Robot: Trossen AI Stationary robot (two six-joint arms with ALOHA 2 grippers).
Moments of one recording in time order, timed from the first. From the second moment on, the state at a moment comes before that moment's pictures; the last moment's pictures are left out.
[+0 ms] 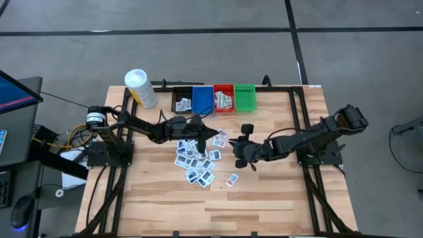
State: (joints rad) left arm 0.08 1.71 0.66 0.90 0.01 -0.34; right arm 0.24 1.48 0.73 0.06 0.69 -0.20
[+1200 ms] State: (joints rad) left arm 0.51 1.38 0.66 0.13 -0.34 -0.17; right arm 0.33 1.48 0.55 -0.08 0.75 0.22
